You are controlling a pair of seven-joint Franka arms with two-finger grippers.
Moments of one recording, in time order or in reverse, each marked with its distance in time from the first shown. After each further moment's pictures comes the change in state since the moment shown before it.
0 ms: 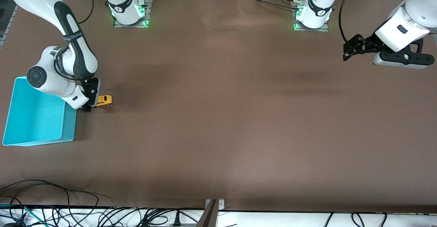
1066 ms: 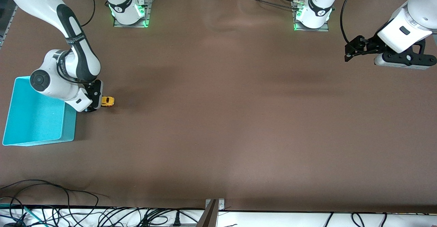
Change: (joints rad) left arm 0.007 0.002 0.002 0.000 0.001 0.000 -0.002; right arm 0.003 0.006 0.024 0.088 0.003 -0.099 -0.025
